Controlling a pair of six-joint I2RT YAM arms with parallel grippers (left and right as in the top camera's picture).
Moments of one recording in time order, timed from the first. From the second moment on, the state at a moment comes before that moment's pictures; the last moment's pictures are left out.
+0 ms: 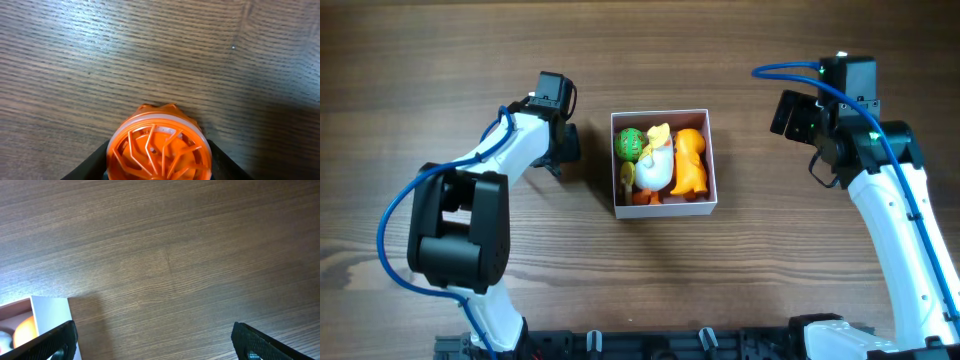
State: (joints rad) left arm -0.21 1.95 1.22 -0.63 -0.13 -0.39; right arm 0.09 1.38 1.25 -0.83 0.25 0.29
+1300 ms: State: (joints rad) left arm -0.76 1.53 1.22 -0.68 0.05 -0.47; right arm 0.09 1.38 1.25 -0.83 0.25 0.29
